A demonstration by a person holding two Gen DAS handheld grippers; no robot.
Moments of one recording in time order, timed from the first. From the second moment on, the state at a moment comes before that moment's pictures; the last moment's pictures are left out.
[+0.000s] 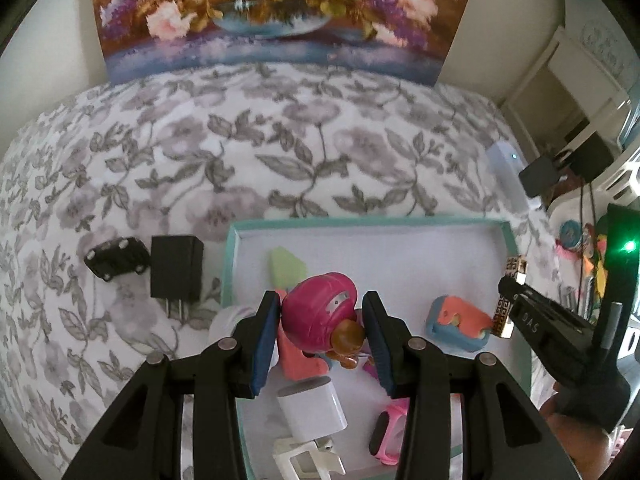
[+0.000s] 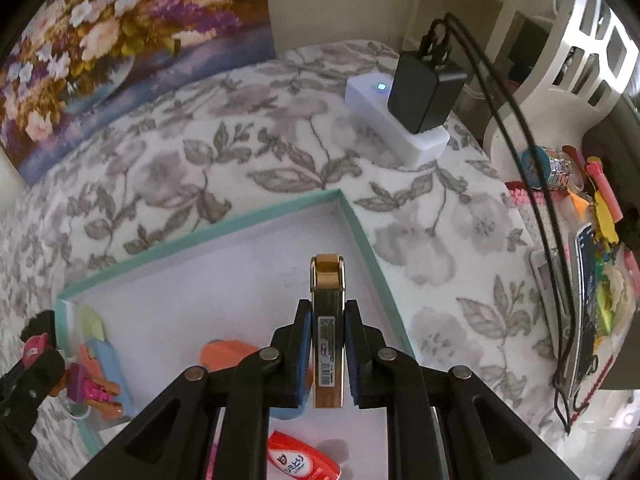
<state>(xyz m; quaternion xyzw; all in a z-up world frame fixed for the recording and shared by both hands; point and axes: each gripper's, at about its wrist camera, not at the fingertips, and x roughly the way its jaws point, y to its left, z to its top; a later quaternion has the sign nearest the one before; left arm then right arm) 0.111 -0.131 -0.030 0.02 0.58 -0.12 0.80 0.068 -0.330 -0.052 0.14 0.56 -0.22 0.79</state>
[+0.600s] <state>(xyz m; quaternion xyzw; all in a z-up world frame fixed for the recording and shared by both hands) 0.112 -0.132 -0.031 0.02 0.60 -0.13 0.79 0.075 -0.322 -0.049 0.13 0.57 -0.22 0.78</state>
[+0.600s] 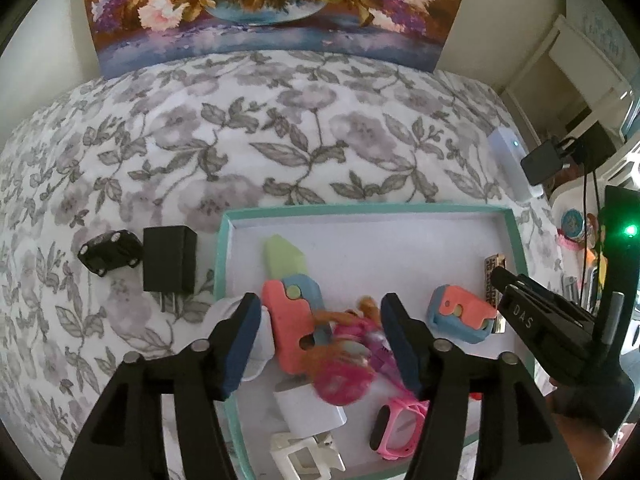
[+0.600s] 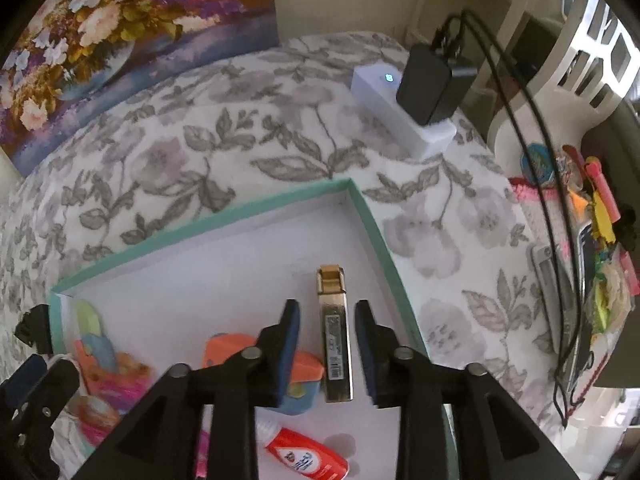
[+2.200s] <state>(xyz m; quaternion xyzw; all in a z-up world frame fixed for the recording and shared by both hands) 0.153 0.070 0.031 -0.05 0.43 0.05 0.90 0.124 -0.163 0.005 0.12 0.51 -0.05 0.85</state>
